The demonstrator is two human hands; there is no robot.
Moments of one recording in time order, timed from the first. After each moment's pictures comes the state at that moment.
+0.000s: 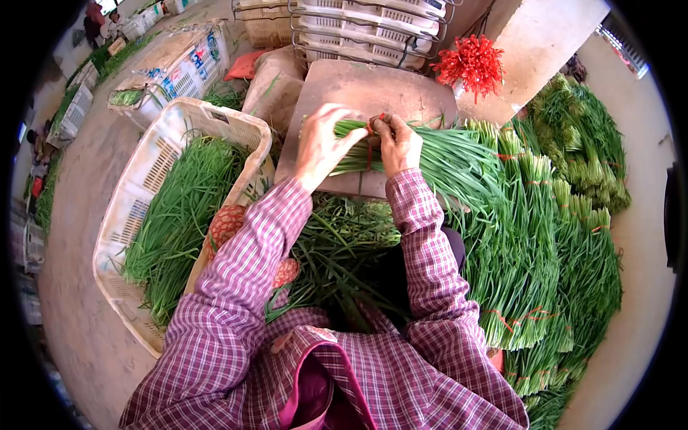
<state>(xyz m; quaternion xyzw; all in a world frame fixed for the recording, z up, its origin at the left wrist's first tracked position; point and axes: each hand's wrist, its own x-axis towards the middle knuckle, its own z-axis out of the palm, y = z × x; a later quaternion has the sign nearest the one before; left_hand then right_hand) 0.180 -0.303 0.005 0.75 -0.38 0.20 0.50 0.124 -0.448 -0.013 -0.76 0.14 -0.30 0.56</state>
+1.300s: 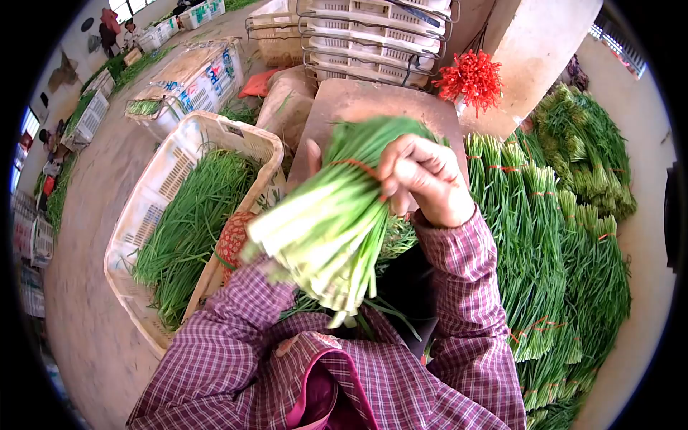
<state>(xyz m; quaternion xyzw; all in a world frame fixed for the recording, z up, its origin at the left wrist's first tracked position) 0.122 -0.301 0.007 -0.01 -0.36 -0.48 0.80 0.015 -0.425 0.119 -0.63 -0.17 -0.04 0.76</state>
